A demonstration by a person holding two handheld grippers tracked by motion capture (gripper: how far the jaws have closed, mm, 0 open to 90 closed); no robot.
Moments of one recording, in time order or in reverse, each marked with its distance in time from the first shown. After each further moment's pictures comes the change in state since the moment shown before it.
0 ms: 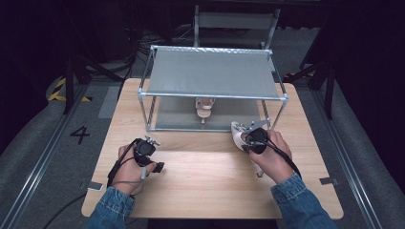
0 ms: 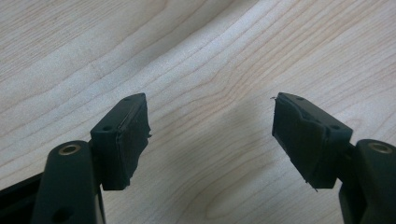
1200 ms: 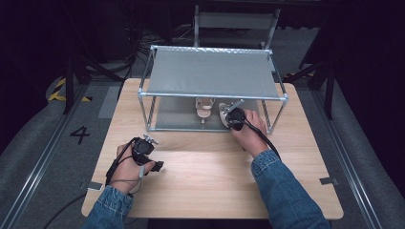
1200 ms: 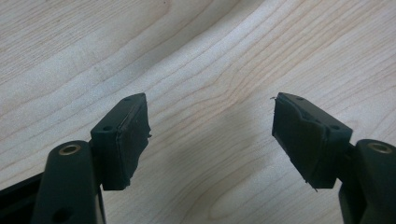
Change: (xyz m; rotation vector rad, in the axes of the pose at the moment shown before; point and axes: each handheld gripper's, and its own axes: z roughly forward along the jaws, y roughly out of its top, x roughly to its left) left arm 0.006 0.001 -0.002 -0.012 -0.026 -0.007; right arm -0.031 0.065 0.082 -0.011 -0.084 -0.116
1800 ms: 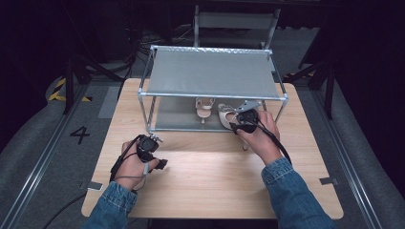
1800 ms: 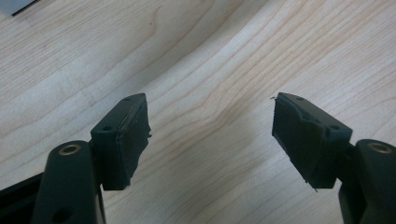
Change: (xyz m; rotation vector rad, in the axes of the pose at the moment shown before) left arm -0.006 0.016 0.005 0.012 -0.012 0.035; right arm 0.001 -0.019 -0.052 -0.196 -0.070 0.122
